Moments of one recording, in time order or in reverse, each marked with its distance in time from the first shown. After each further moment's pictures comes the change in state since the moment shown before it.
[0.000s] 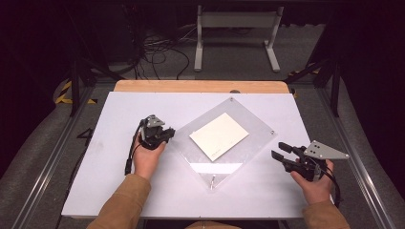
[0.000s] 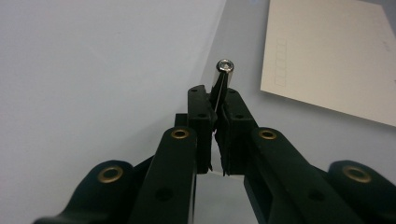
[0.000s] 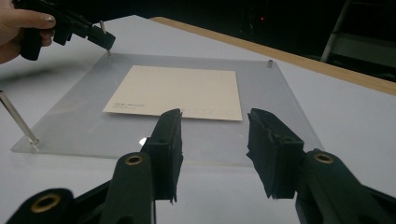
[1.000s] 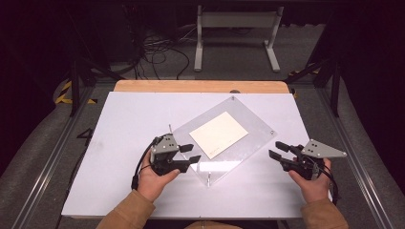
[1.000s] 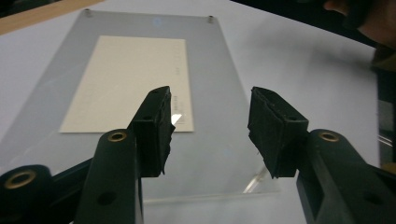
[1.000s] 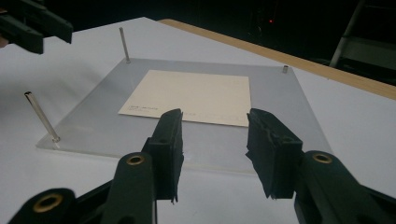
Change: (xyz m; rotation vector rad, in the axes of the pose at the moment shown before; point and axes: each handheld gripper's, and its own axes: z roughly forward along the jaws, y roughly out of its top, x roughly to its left) left arm -0.098 -0.005 -0.057 -0.135 -0.372 0.216; right arm 0.001 0.005 0.005 -0.007 0.032 -0.016
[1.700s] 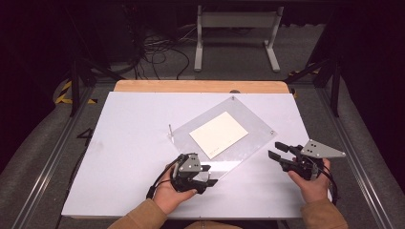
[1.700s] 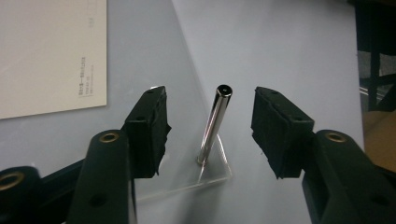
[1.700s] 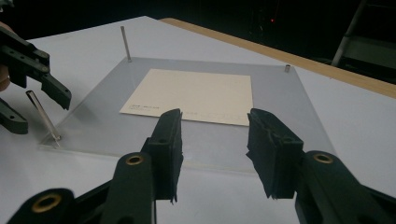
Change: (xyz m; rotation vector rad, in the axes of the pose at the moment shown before) left arm -0.033 -0.024 0.055 0.154 -0.098 0.071; right arm 0.001 0.000 0.001 0.005 0.003 0.000
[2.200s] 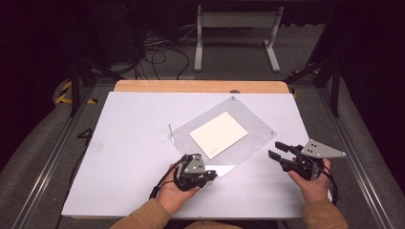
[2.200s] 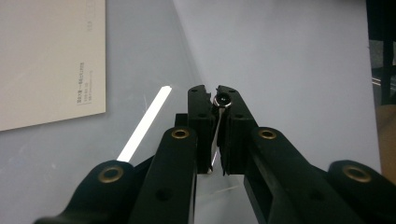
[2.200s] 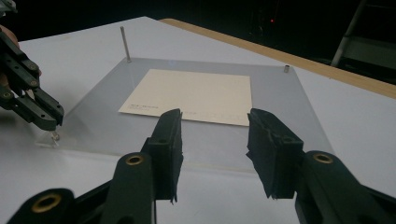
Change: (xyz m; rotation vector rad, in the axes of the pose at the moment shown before) left arm -0.001 0.004 -0.001 0.019 0.017 0.051; right arm -0.001 0.000 0.000 -0.005 0.003 0.000
